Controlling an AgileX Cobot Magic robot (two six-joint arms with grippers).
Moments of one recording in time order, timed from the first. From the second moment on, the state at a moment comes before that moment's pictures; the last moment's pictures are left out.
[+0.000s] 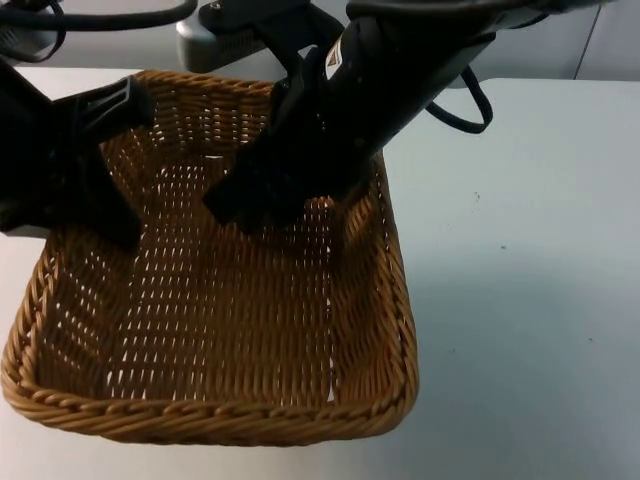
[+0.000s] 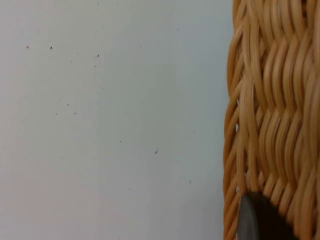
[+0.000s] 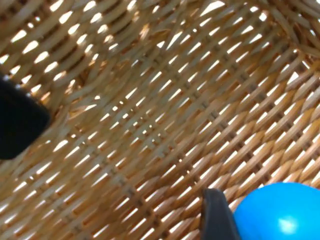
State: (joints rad) right arm 0.76 2.00 -1.38 0.11 0.48 -0.19; left arm -0.19 1.58 -0.86 -0.73 0.70 0.24
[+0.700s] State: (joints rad) right arm 0.77 1.95 -1.38 0.11 0.48 -0.19; left arm -0.19 1.58 -0.86 -0.74 0.70 0.25
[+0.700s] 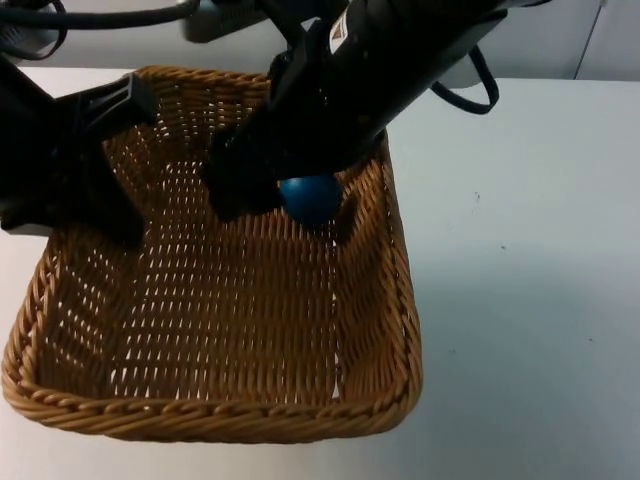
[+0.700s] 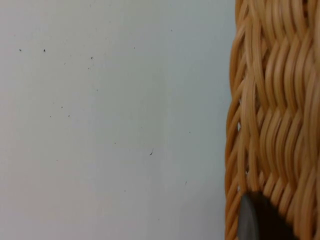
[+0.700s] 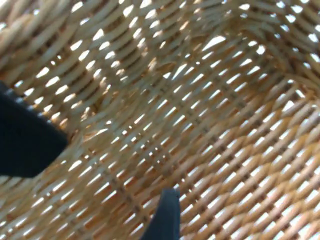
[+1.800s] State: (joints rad) right arm 0.77 1.36 -1.38 -0.28 0.79 0.09; left arm -0.31 1.97 -1.03 -1.18 0.62 0.62
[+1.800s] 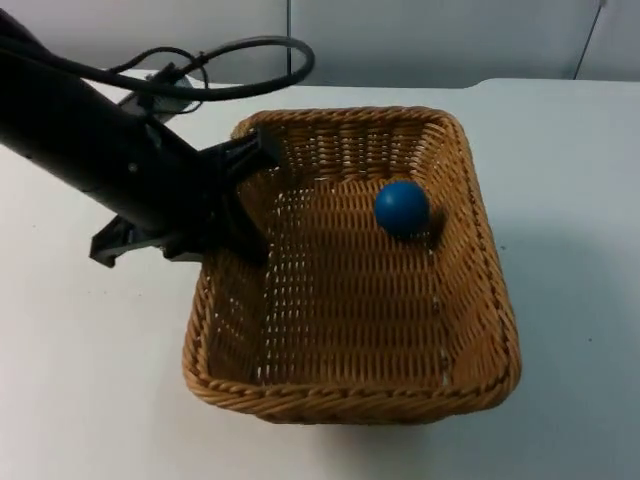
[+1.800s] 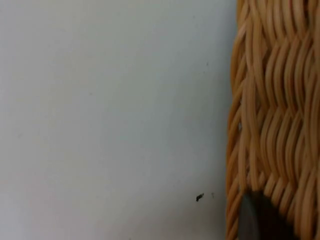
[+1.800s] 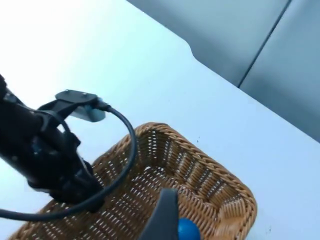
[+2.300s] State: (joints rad) right arm 0.77 1.31 -1.32 -0.29 0.80 0.11; left arm -0.35 2.11 -1.09 -1.24 0.52 0.65
